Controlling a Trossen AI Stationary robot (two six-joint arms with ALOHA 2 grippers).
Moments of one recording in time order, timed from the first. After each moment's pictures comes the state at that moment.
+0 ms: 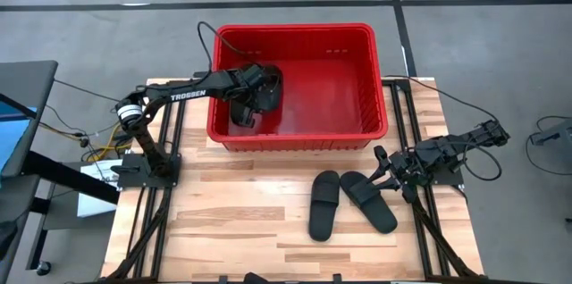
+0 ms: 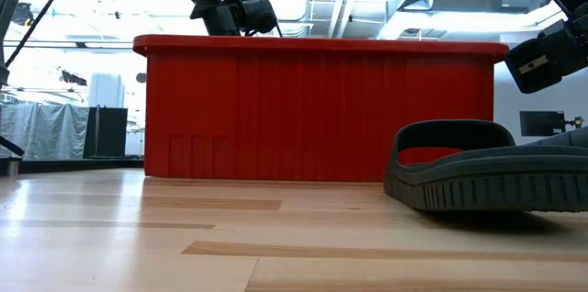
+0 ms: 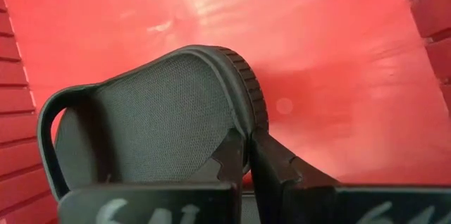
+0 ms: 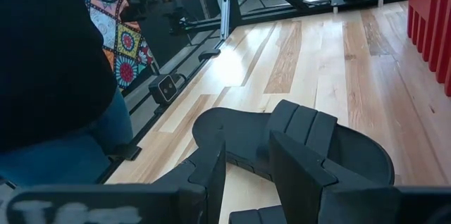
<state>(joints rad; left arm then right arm) 0.52 1.72 1.34 -0.69 -0.01 0.87 0.36 0.04 0.10 -0.29 -0.10 0.22</state>
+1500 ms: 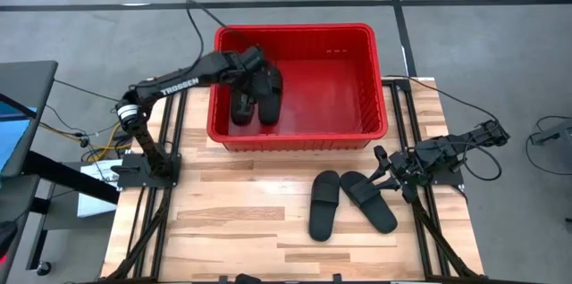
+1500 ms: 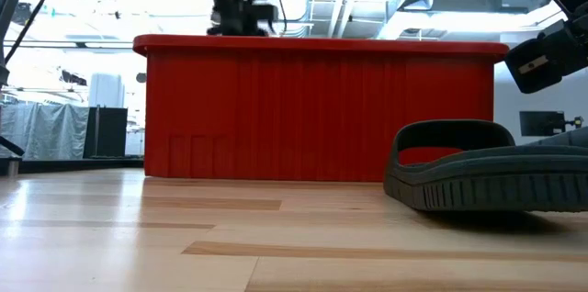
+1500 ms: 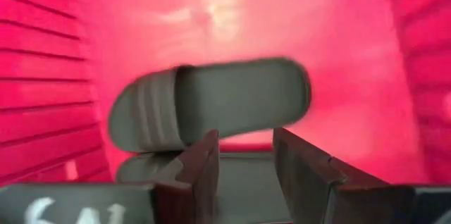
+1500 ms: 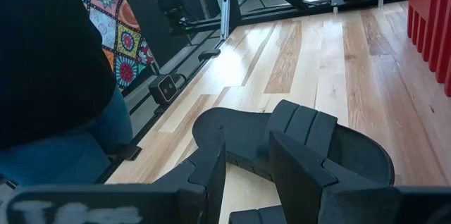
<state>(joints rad) 0.52 1.72 1.65 -1.01 -0.04 0.76 0.36 0.04 0.10 -0.29 -0.10 0.22</state>
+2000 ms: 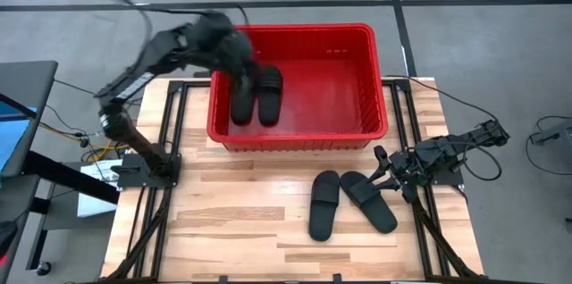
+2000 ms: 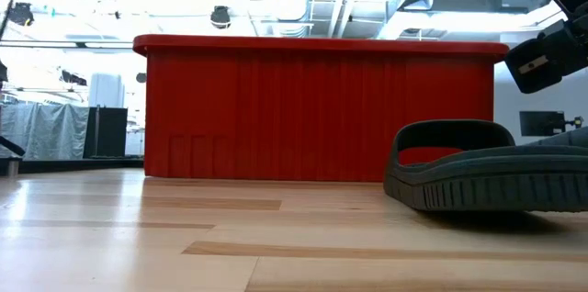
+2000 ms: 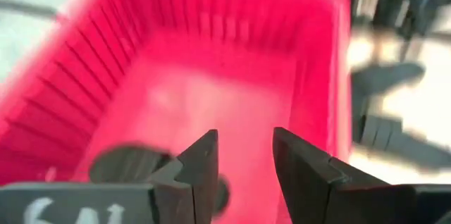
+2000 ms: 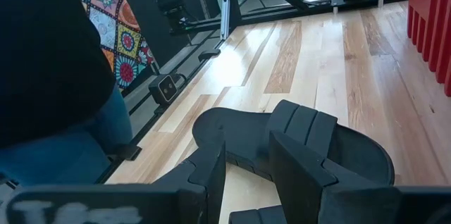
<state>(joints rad) 0.50 1.56 2.02 -1.09 0.18 0.14 0.36 0.04 0.10 -0.29 -0.10 0.22</state>
